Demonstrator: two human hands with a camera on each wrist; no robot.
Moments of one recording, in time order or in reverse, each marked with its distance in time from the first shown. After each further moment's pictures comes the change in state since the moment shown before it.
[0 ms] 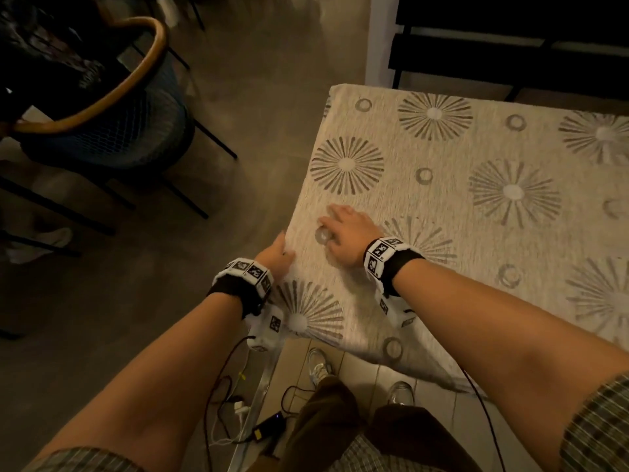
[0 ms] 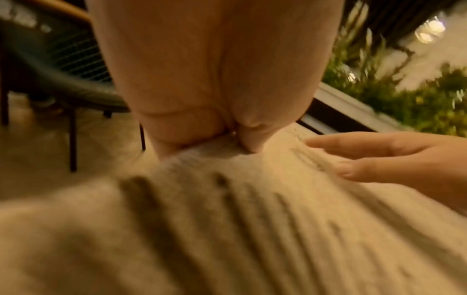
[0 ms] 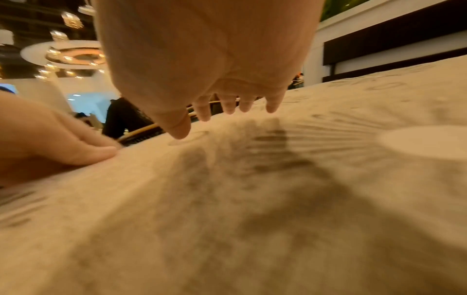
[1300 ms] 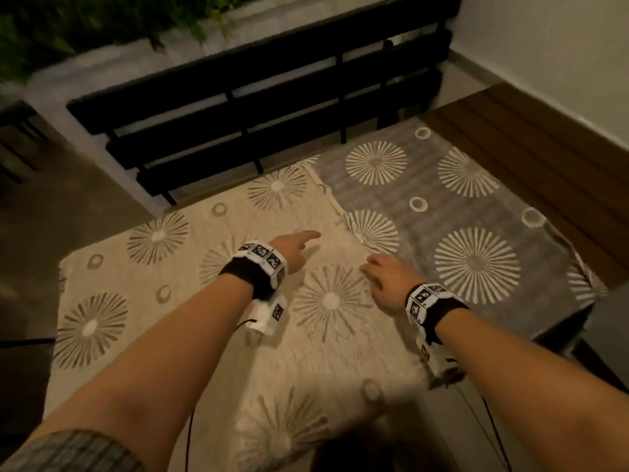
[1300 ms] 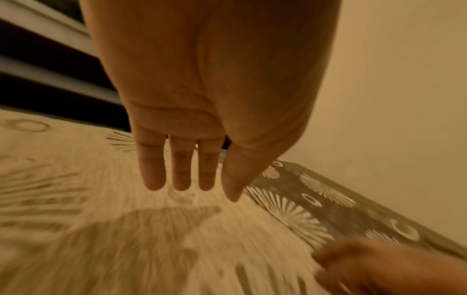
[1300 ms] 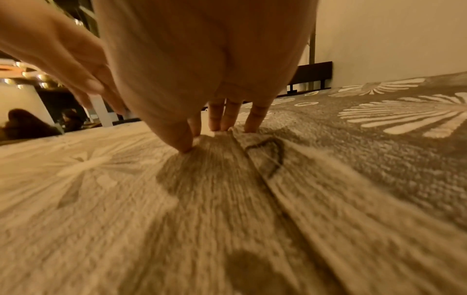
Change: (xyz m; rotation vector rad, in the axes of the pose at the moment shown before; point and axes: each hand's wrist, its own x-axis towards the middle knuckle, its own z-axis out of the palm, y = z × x) left_hand -0.025 0.490 0.214 0.804 -0.135 0.767; right_hand -0.391 0.357 0.019 0.253 0.327 0.607
